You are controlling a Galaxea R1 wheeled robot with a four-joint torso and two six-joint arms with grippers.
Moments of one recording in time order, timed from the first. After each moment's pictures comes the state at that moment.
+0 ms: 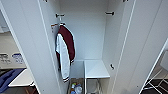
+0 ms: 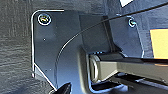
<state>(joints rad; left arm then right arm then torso) 1.51 2.88 -2.48 0.10 -0.06 -0.05 -1.59 2.77 -2.38 0.10 0.14 -0.16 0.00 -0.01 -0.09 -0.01</state>
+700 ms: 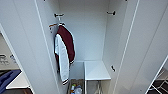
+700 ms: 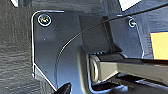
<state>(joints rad) 1.51 2.88 -2.48 0.10 -0.06 -0.05 -1.59 2.79 -2.40 0.11 0.15 -0.16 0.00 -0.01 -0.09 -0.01</state>
